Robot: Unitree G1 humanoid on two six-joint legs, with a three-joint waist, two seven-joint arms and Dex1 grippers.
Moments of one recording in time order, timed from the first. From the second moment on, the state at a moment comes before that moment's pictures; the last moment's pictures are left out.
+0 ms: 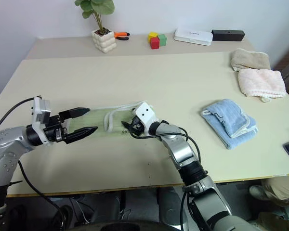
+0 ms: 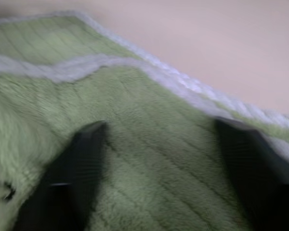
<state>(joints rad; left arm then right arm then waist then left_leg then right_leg) -0.10 0.73 0.26 -0.25 -0.69 0.48 -1.04 -0.45 -0.16 0.31 0.13 0.07 0.28 0.57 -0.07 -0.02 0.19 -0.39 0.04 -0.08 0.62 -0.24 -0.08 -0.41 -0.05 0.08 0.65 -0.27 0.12</state>
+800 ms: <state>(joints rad) 0.15 0.62 0.64 -0.46 -1.10 0.90 -0.42 -0.47 -0.50 0.01 -0.15 0.38 0.32 0.95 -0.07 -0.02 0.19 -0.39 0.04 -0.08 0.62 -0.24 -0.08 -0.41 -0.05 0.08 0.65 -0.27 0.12</state>
